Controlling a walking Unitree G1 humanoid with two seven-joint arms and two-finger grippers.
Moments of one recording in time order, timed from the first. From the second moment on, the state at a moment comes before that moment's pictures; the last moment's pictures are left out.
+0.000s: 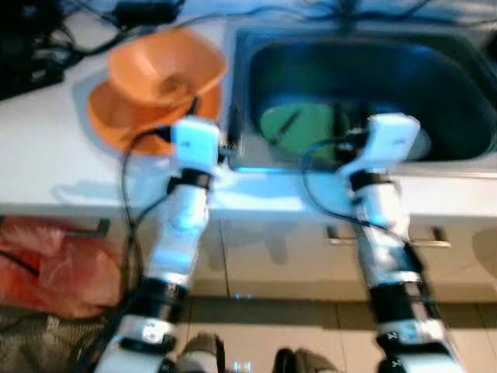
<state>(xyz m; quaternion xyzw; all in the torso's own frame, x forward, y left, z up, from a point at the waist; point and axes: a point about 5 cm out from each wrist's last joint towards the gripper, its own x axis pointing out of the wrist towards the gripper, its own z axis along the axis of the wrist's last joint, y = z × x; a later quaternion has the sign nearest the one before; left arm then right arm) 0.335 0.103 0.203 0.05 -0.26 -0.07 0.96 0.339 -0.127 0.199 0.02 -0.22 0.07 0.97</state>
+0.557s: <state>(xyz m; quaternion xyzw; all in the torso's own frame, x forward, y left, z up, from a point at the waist) 0.310 0.104 0.206 0.07 -0.28 -0.07 0.95 0.338 -0.133 0.196 0.01 -0.22 0.06 0.97</state>
